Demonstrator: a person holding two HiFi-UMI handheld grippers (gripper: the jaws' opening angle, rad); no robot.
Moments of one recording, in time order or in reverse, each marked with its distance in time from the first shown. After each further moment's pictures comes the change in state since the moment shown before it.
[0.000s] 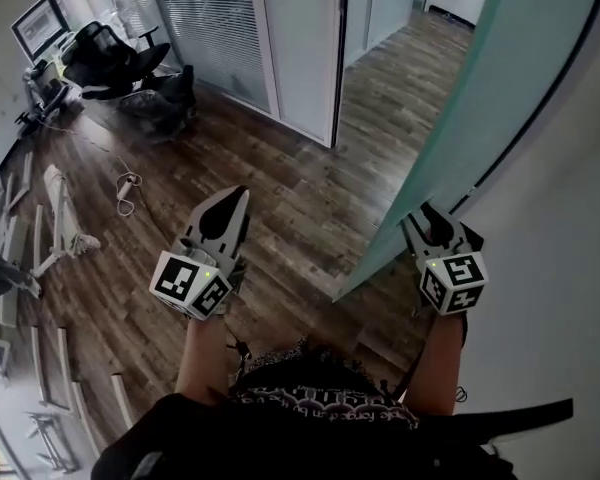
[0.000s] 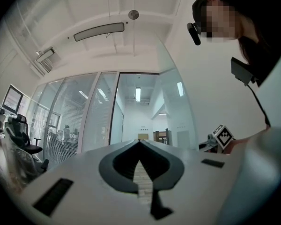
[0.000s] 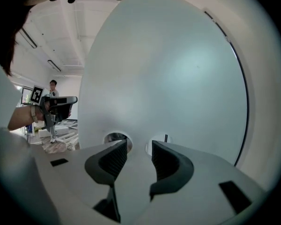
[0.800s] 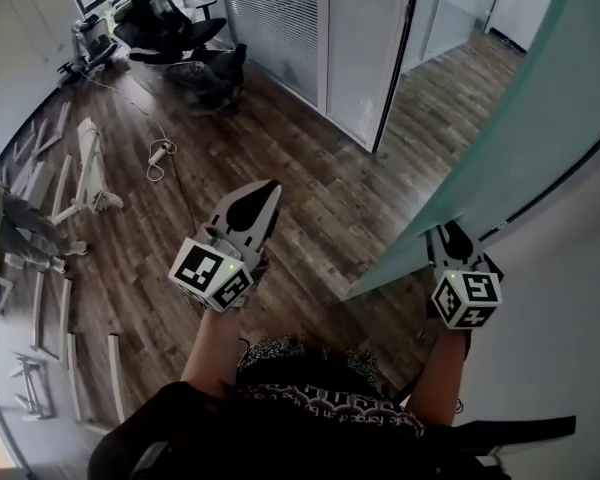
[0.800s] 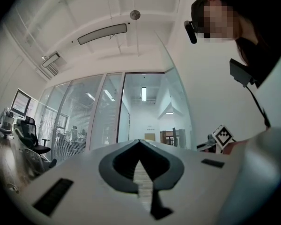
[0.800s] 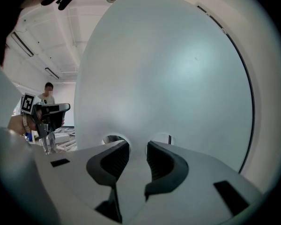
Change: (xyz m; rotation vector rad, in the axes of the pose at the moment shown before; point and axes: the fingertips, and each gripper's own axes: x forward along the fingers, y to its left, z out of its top) left arm -0.006 0.021 -0.007 0.006 0.002 0.087; right arm 0.044 0.005 0.010 0.072 -0.038 0.019
